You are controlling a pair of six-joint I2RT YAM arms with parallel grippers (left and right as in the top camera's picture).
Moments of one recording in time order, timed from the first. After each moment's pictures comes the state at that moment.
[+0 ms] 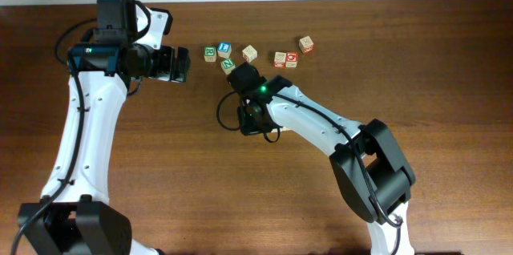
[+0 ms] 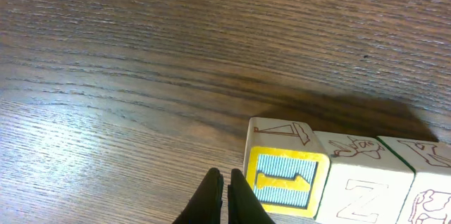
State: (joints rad) left arm -0.01 1.69 1.63 -0.92 0.18 0.16; right arm 0.66 2.12 1.58 -0.84 -0.01 0.50
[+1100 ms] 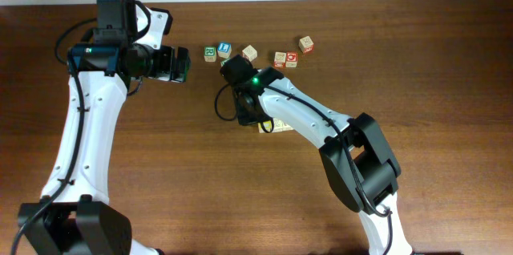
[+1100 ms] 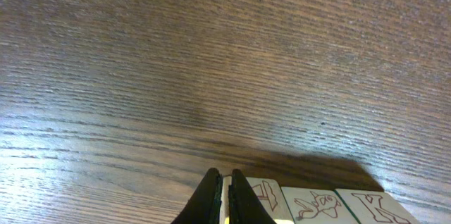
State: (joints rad) left arm -0.01 1.69 1.63 -0.92 0.18 0.16; right arm 0.66 2.21 1.73 -0.89 0.11 0.46
